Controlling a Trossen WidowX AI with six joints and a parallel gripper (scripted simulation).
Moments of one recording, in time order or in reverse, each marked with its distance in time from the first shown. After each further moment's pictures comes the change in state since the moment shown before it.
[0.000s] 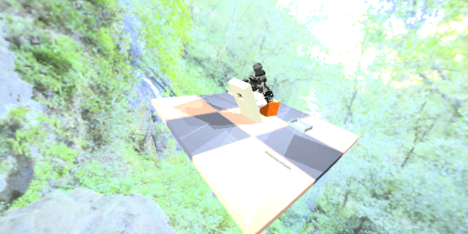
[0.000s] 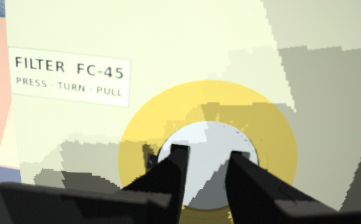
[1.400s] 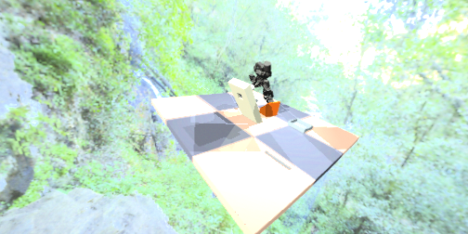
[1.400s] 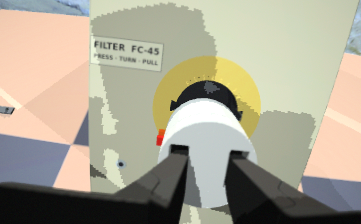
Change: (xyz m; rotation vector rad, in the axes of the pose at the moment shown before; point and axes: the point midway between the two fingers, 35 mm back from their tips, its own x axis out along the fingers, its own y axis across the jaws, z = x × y) arm -0.071 0.003 -0.004 -0.004 0.030 0.012
